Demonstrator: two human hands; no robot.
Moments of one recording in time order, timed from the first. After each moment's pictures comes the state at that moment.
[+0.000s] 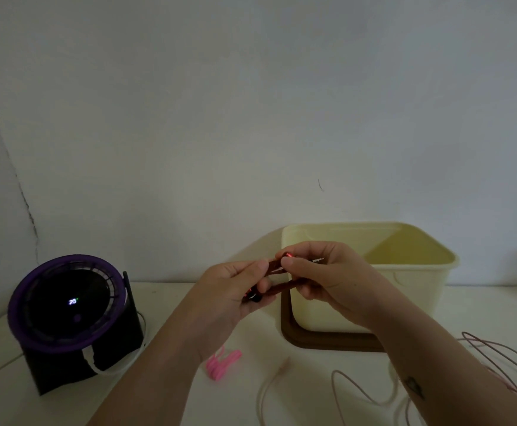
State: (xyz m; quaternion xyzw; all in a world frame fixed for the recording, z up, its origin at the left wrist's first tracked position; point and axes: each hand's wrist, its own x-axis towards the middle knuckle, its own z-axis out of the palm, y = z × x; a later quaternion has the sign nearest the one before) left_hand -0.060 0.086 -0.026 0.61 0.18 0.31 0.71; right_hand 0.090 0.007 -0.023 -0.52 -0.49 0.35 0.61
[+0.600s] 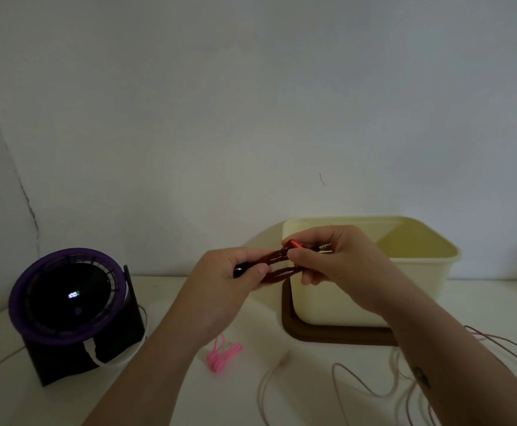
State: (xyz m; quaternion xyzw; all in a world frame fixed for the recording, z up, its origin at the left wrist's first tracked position) left_hand -0.067 0.087 -0.023 0.81 0.20 0.36 0.43; right_hand 0.088 -0.004 -0.009 -0.57 -0.53 0.25 0.57
